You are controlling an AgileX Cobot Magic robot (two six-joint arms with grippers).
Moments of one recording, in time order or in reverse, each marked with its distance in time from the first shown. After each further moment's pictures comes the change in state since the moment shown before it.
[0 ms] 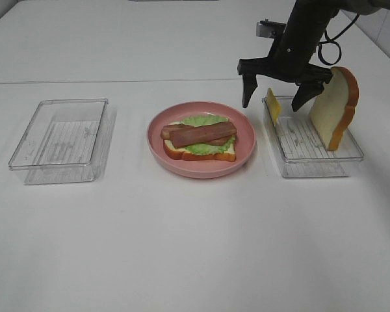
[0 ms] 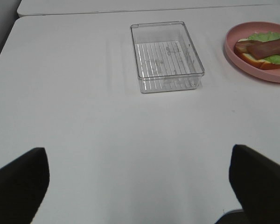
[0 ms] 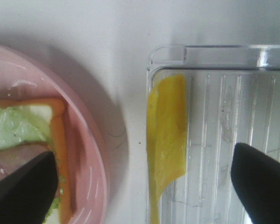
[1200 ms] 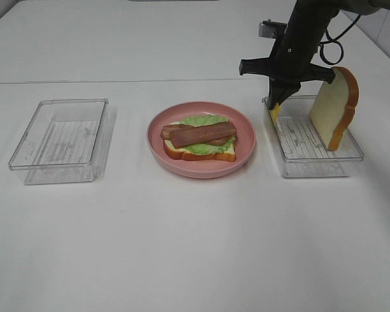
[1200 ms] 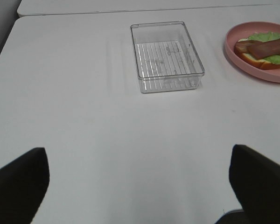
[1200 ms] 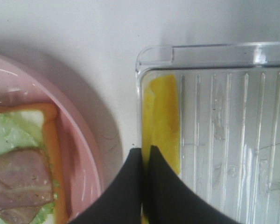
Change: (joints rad) left arm 0.000 0.000 0.000 0.000 0.000 0.000; right arm 0.000 0.000 0.000 -0.028 0.000 0.039
